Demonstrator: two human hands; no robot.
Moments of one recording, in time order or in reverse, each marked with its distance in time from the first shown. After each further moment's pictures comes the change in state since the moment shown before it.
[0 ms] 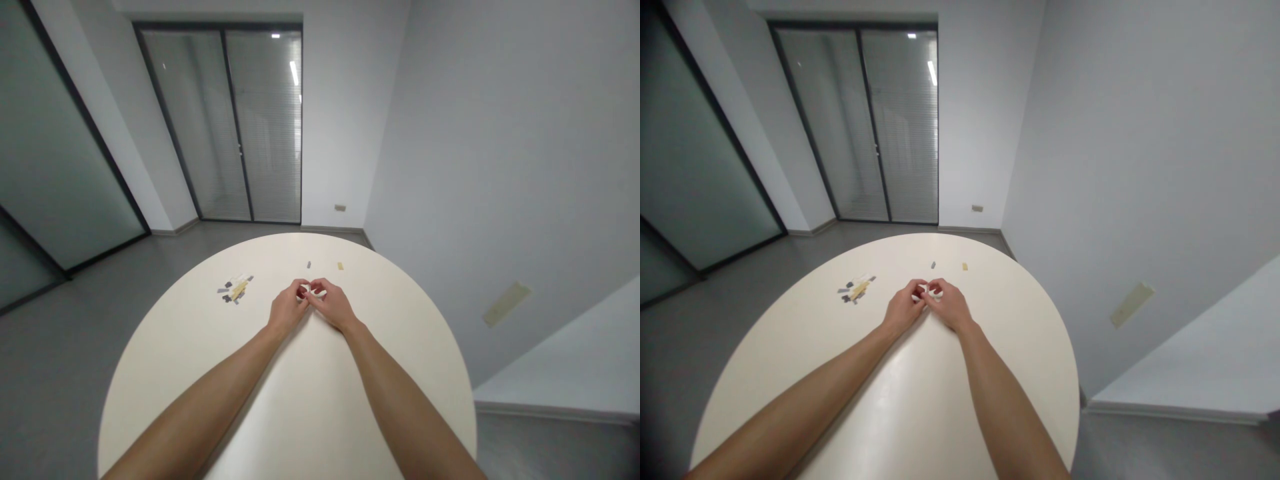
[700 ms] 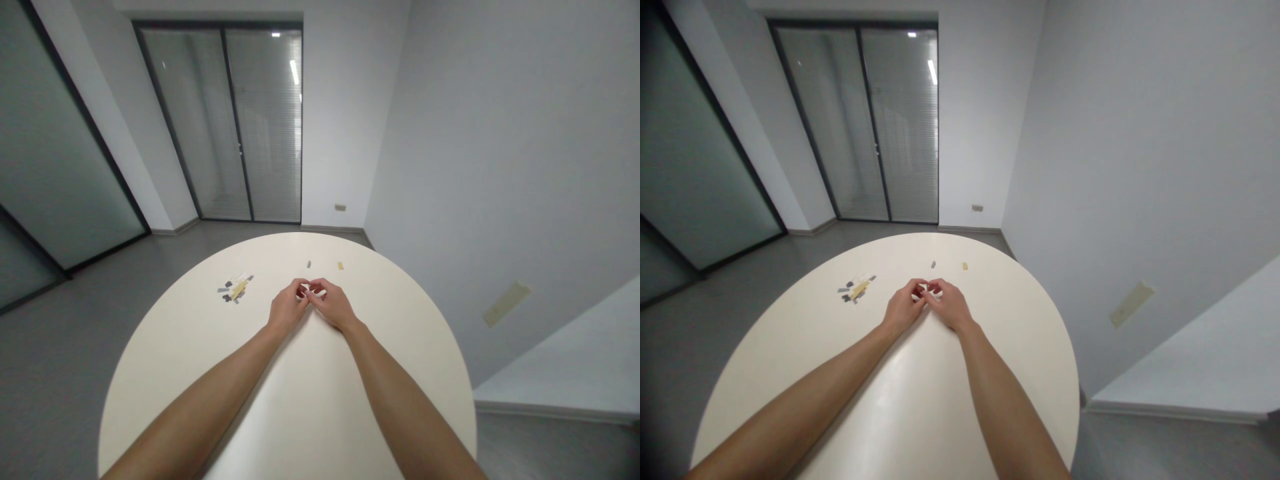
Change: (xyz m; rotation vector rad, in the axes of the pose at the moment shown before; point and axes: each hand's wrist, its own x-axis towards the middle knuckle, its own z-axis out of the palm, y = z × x) left_hand 0.001 -0.001 0.001 0.004 0.016 -0.001; right_hand 0.001 0.002 0.001 -0.007 -0.009 -0.027
